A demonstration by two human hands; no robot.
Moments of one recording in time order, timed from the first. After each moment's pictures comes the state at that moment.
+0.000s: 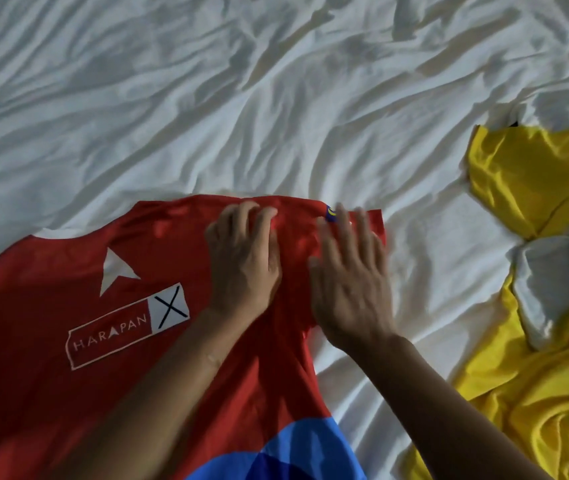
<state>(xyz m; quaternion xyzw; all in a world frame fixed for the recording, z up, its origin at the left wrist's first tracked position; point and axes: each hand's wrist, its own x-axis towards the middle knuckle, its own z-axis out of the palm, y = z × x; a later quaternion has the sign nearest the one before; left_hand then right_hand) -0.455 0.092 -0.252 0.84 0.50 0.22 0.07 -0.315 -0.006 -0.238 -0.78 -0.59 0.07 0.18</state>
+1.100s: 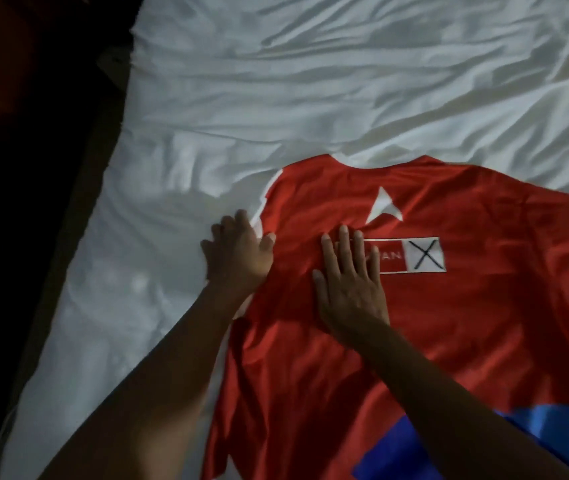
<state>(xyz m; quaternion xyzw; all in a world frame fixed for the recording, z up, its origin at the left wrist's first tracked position) -0.846 0.065 -0.236 0.60 0.79 -0.01 0.13 -0.657 0.006 -0.275 -0.64 -0.74 0.18 0.07</state>
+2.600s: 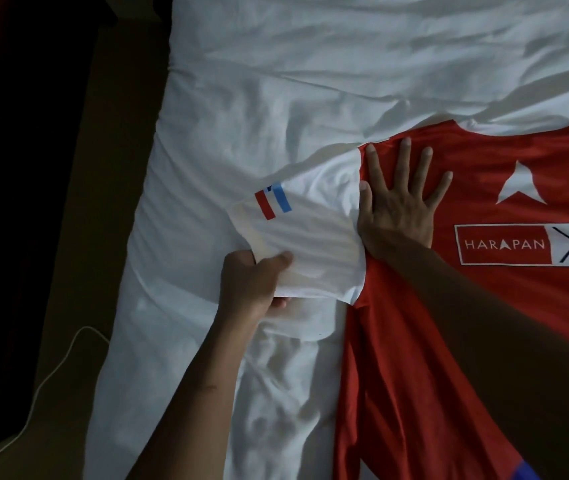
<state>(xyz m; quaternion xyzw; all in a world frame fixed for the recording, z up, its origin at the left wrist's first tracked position) -0.993 0.026 -0.216 0.17 0.77 0.28 0.54 -0.786 0.114 -0.307 -0.73 -0.68 0.10 0.02</state>
